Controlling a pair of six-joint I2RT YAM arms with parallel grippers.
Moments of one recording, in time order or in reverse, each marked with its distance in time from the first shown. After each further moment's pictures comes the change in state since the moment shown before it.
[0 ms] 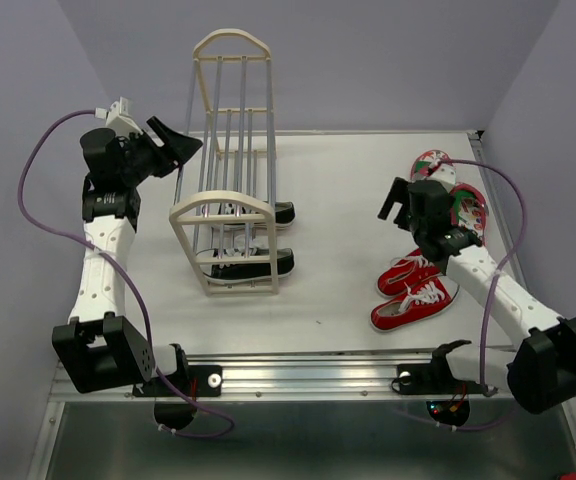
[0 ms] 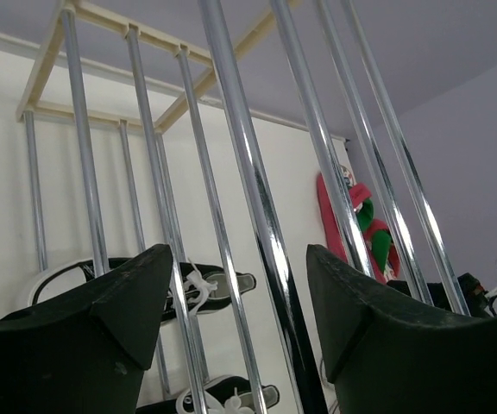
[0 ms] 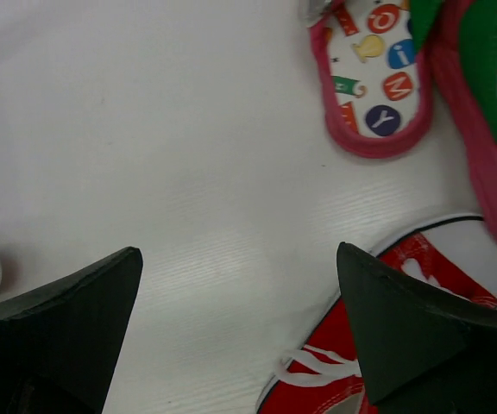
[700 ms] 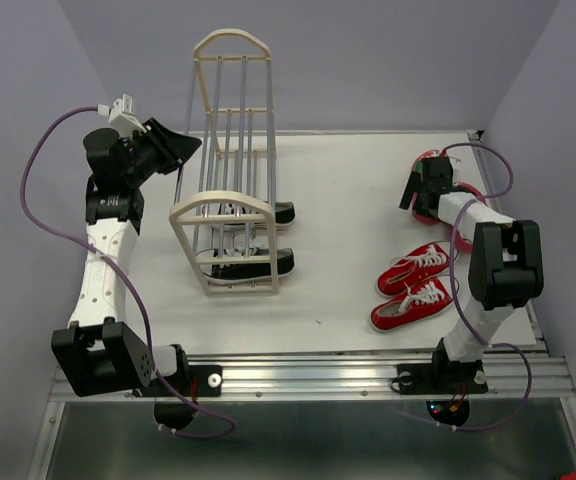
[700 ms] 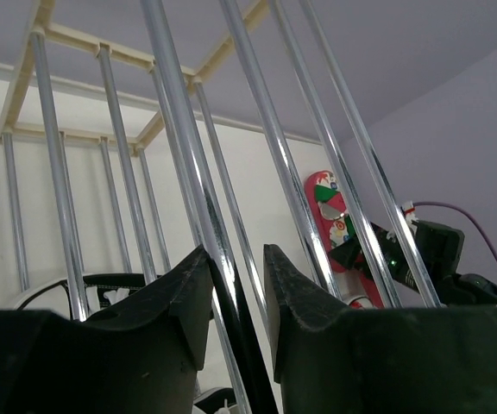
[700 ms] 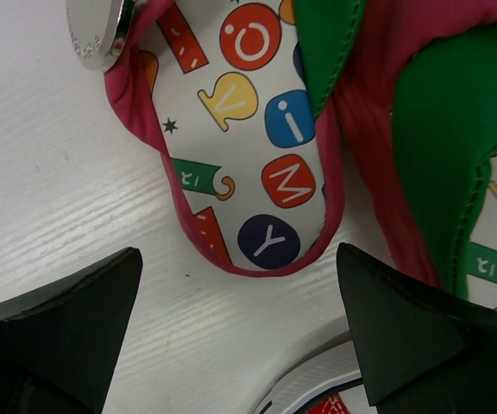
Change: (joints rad) left arm -0.027 -0.020 -0.014 0.066 -0.006 -0.014; right arm -0.340 0.582 0.283 -0.054 -0.065 -0.138
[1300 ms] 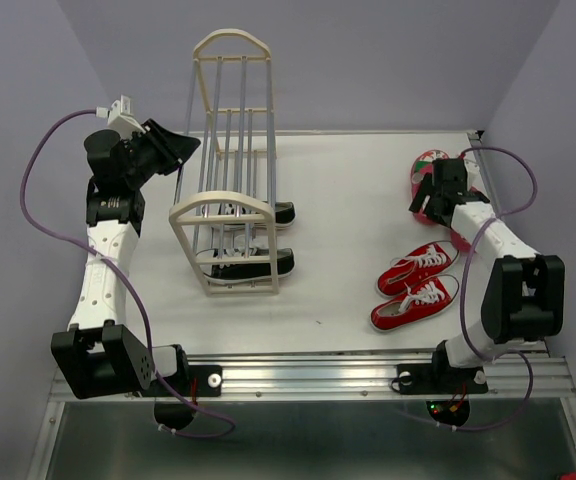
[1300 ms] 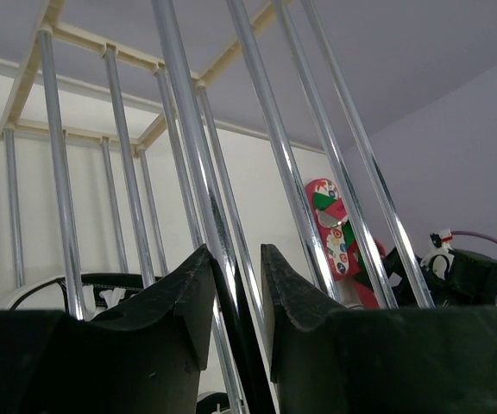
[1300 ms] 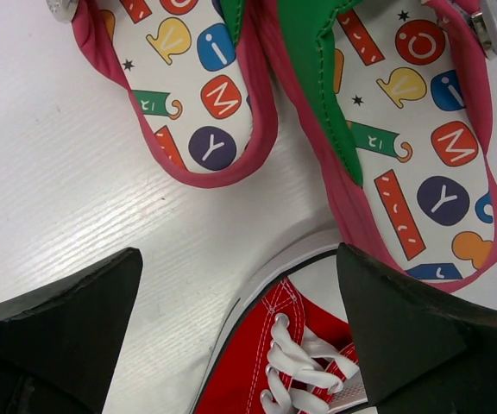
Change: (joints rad) left arm -0.012 -0.013 -0.013 0.001 -0.039 -0.027; right arm 0.000 -0.239 -0.061 -0.185 0.060 0.083
